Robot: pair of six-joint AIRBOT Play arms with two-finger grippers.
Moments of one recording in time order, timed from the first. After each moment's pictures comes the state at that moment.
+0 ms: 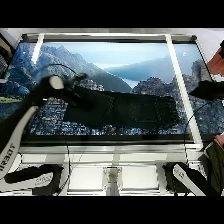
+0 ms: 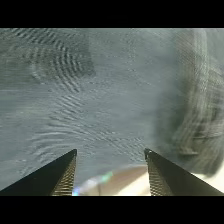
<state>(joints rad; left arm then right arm) -0.20 -1.34 1.18 1.15 -1.21 -1.27 -0.36 -0.99 1.34 -1.07 1.62 1.35</state>
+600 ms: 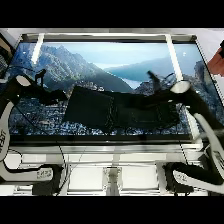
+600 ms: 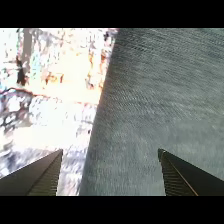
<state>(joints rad) 0.18 -1.47 1.17 1.11 -1.12 -1.33 0.22 -1.34 1.01 -0.71 1.10 1.29</state>
